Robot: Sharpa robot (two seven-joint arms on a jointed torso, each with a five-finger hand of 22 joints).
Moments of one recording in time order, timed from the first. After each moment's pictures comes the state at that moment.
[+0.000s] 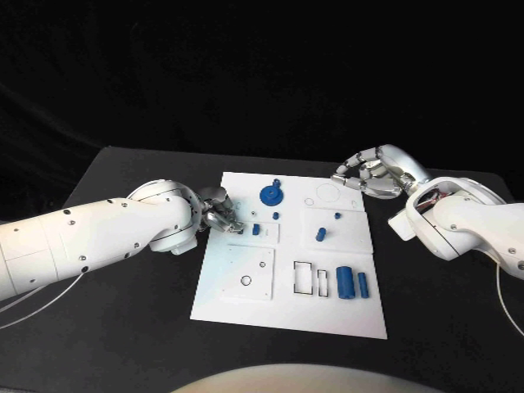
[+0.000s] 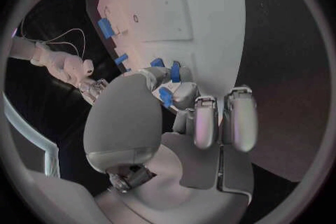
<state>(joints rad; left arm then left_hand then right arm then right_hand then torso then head) 1.21 -0.76 -0.09 1.46 -1.10 -0.07 -0.44 1.27 -0.29 0.61 0.33 0.50 0.99 0.02 0.62 0.82 1.38 -0.05 1.13 1.03 1.46 -0.11 1.57 1.31 0.07 1.46 0.00 1.45 1.31 1.25 -0.93 -0.13 1.57 -0.89 -0.53 0.08 1.25 -0.10 0.07 0.29 0.29 0.87 0.15 0.36 0.33 1.30 0.06 1.25 1.22 1.46 -0.01 1.50 1.31 0.02 1.47 0.10 1.44 1.31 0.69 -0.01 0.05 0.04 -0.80</state>
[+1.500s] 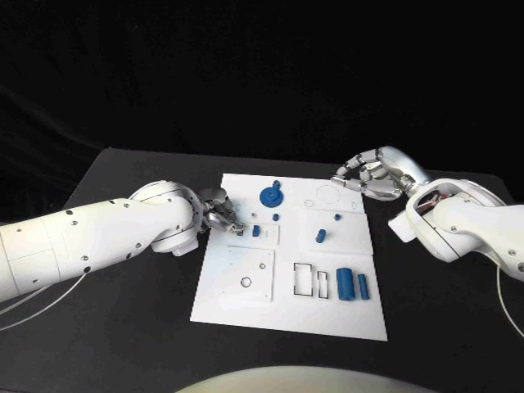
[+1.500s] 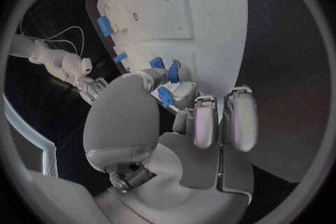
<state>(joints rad) 1.21 -0.75 -0.09 1.46 -1.08 -0.07 -0.46 1.18 -0.28 0.66 0.26 0.48 1.00 0.02 0.63 0.83 1.38 -0.05 1.13 1.02 1.46 -0.11 1.57 1.31 0.07 1.46 0.00 1.45 1.31 1.25 -0.94 -0.13 1.57 -0.89 -0.53 0.08 1.25 -0.09 0.06 0.29 0.29 0.87 0.15 0.37 0.33 1.30 0.06 1.25 1.22 1.46 -0.01 1.50 1.31 0.02 1.47 0.10 1.44 1.31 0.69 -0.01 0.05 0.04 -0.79</state>
